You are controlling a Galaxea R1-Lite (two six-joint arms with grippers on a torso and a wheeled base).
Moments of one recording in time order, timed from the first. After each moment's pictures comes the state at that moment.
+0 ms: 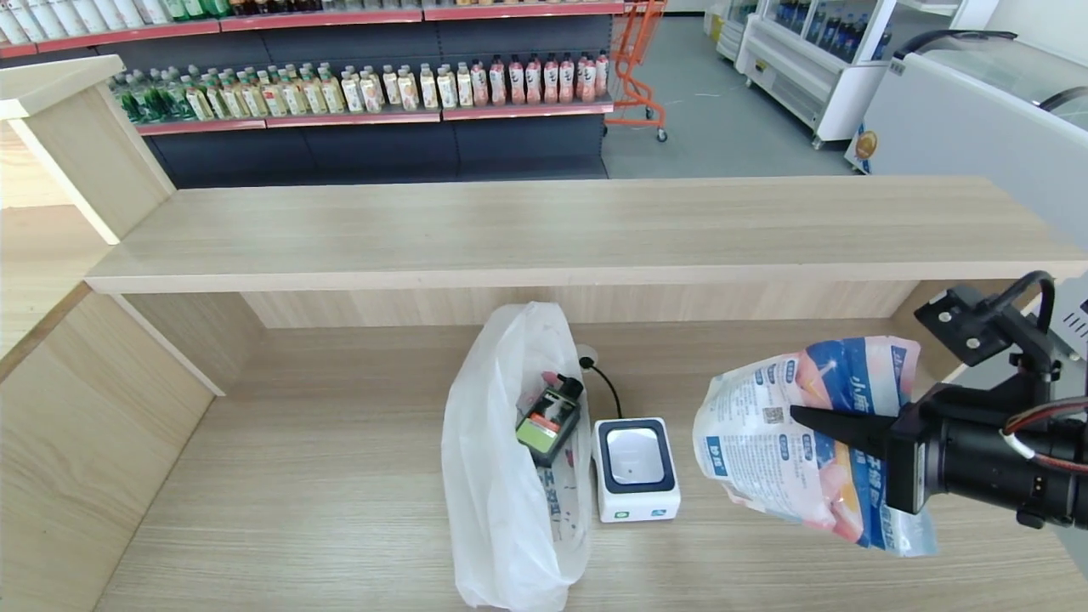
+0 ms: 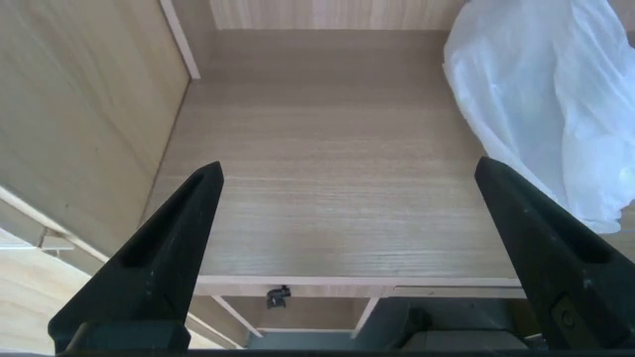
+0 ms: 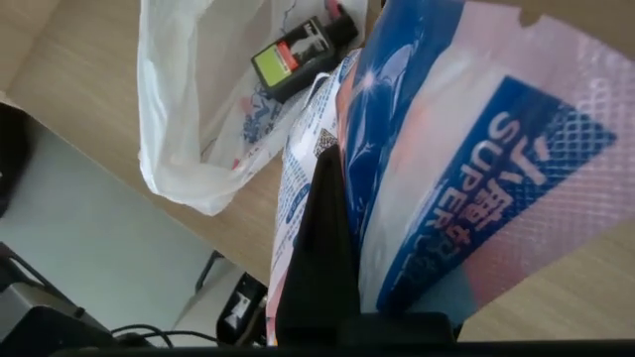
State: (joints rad) left arm 0.00 0.00 0.00 0.00 0.00 0.00; right arm 0.38 1.29 -0.57 -0.37 0.24 -0.02
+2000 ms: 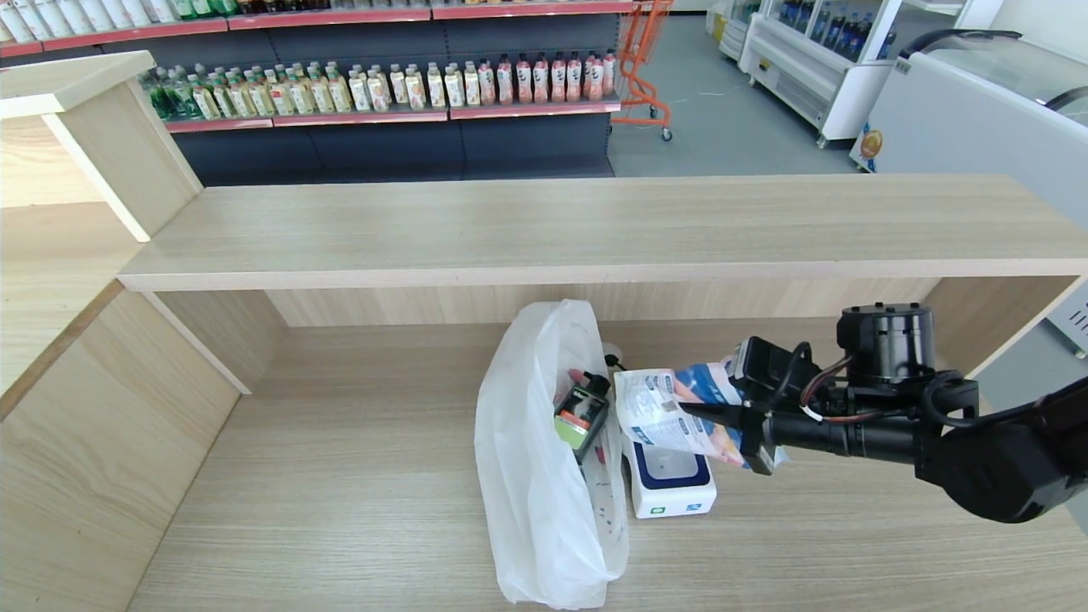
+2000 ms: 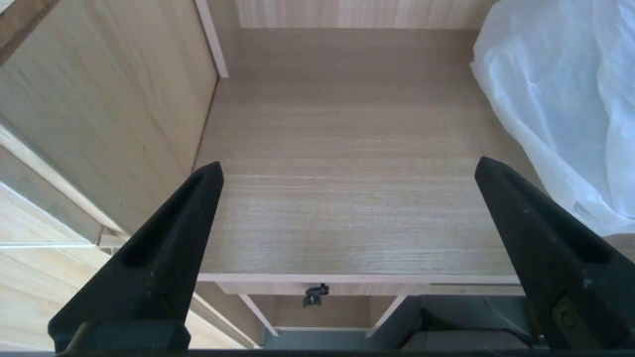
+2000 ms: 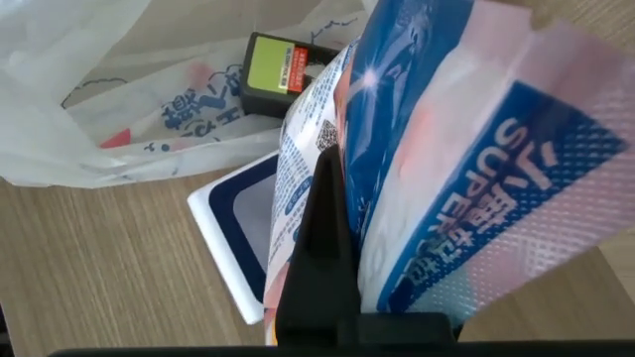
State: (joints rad) left arm 0.00 0.00 0.00 0.00 0.00 0.00; right arm 0.30 1.84 -0.70 -0.72 0.55 -0.81
